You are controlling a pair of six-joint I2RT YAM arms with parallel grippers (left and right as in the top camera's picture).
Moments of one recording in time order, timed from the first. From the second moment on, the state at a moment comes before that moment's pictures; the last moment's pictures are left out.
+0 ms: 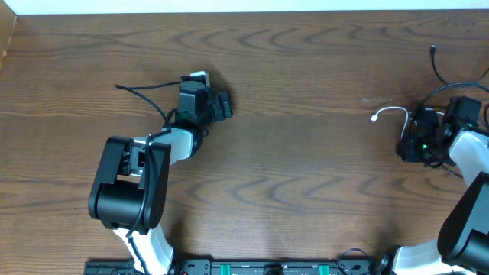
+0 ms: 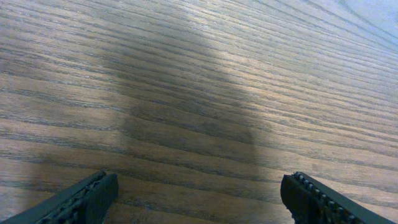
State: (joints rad) left arm -0.19 1.92 0.86 0.36 0.08 -0.38; right arm -0.40 1.68 0.93 -0.60 -0.18 -0.35
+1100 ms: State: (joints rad) left arm -0.19 1.92 0.86 0.36 0.08 -0.38; right arm -0.49 1.67 1.13 -0.62 -0.31 -0.22
